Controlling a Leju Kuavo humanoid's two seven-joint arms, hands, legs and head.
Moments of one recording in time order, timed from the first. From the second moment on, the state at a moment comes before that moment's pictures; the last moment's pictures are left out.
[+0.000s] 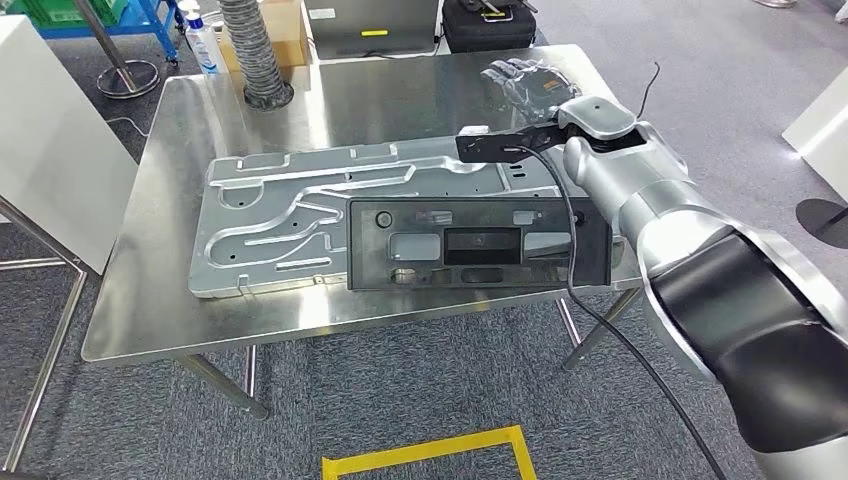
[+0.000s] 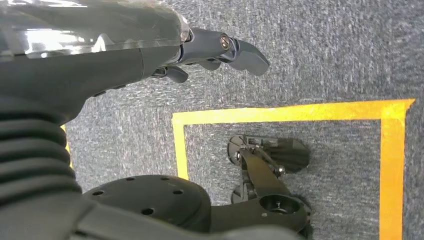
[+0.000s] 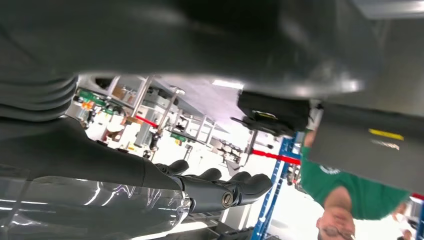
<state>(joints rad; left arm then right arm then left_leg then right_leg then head) -0.11 -0.16 1.23 -0.20 -1.24 0.15 -0.15 -1.39 -0.12 0.83 -0.24 0.97 -0.08 -0.17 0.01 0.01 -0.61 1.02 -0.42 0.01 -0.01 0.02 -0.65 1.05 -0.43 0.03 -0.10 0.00</state>
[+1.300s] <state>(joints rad) -0.12 -0.15 1.25 -0.20 -1.26 0.13 -0.11 -1.34 -0.09 0.67 -0.23 1.01 -0.18 -0.16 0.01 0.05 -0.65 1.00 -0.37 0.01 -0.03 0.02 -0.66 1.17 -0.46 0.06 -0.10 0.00</state>
